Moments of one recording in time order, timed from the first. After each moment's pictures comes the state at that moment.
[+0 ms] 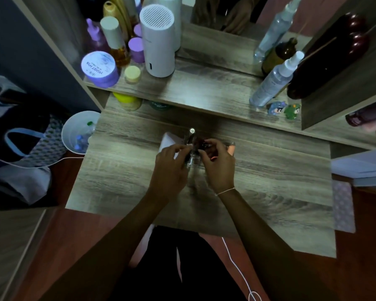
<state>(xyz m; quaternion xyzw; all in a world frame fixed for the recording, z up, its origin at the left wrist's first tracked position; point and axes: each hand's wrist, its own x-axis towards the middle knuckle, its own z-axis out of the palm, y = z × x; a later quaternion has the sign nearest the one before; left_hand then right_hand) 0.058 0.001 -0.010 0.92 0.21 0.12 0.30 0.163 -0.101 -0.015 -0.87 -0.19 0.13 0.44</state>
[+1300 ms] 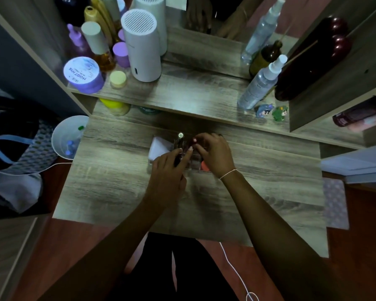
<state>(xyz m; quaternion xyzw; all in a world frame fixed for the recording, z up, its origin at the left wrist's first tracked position) 0.069 -0.012 -0.022 0.96 0.18 0.02 0.21 0.219 -0.096 -0.017 -0.89 -0.35 0.13 0.24</state>
